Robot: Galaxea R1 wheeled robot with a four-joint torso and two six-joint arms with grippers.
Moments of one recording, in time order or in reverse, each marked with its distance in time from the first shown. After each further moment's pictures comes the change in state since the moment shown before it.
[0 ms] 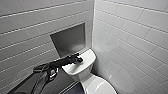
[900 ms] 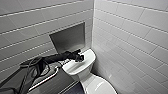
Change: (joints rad) left arm -0.103 -0.165 0.360 -0.144 0.138 -0.005; right arm -0.006 -0.021 0.008 0.000 0.000 -0.003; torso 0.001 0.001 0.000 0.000
